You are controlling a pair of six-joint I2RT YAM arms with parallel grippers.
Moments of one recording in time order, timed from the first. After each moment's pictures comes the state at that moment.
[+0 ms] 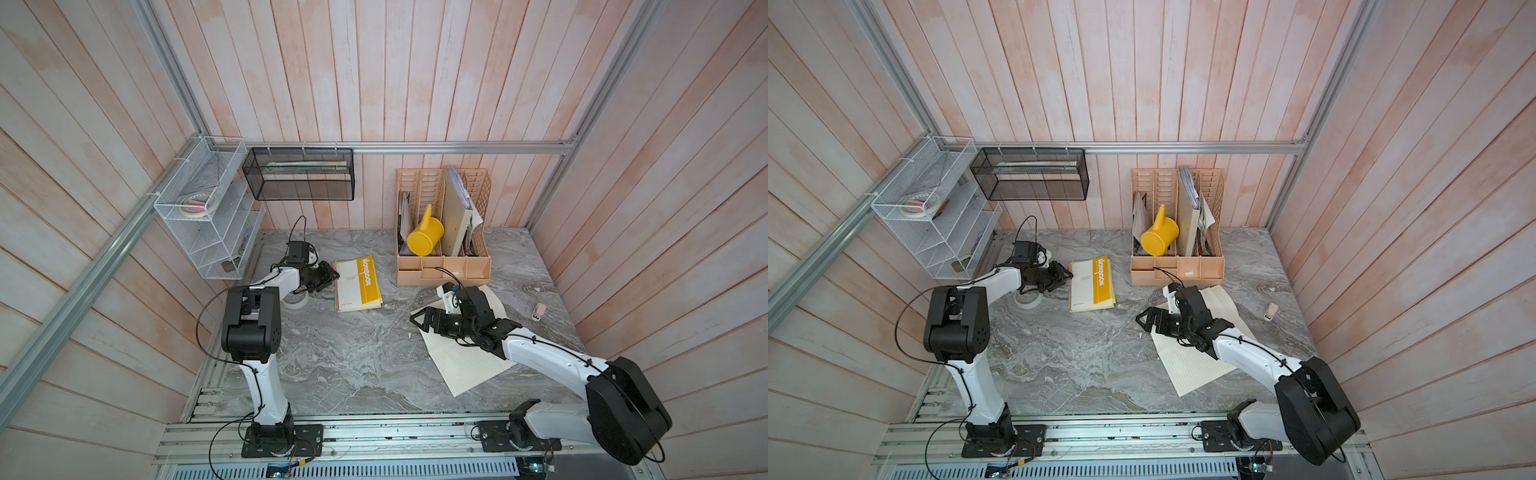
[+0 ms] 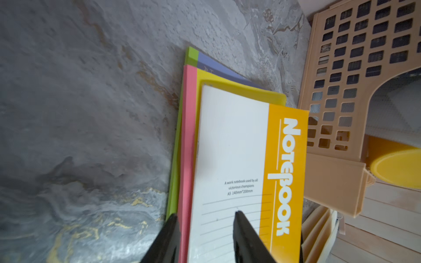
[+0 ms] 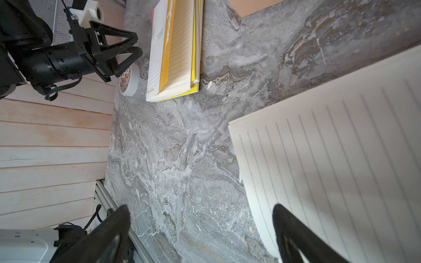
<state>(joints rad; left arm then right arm) -0.03 1.95 1.31 -0.33 0.46 -0.53 0.56 1.29 0.64 -0.05 -0.39 0.73</state>
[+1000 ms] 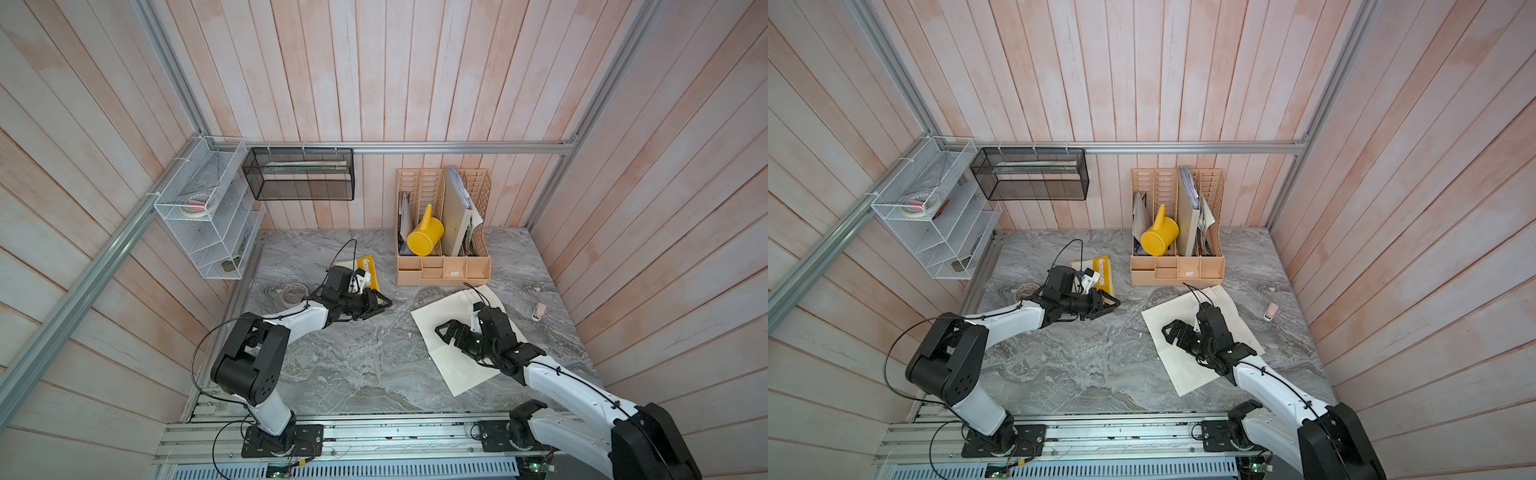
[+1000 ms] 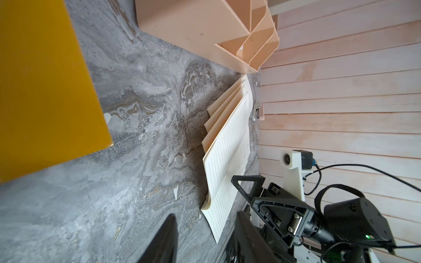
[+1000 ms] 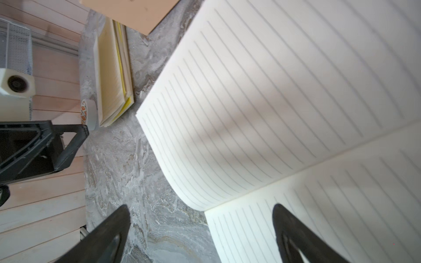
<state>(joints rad) -0.43 1.69 0.90 0.07 0.75 -0.81 0.44 1.00 0.38 -0.15 -0.24 0.88</state>
